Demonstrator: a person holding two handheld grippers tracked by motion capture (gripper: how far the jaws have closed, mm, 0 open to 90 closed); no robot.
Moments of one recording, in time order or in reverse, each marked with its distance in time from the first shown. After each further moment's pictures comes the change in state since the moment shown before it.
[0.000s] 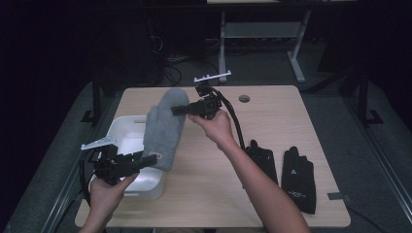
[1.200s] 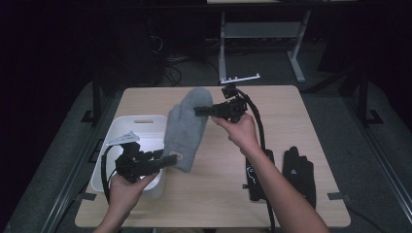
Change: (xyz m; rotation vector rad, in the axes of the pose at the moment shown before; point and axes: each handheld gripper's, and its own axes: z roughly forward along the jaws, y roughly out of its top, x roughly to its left) left arm -0.033 0.009 0.033 0.036 -0.068 0.057; right arm -0.012 -0.020 -0.059 -0.054 -0.044 0.009
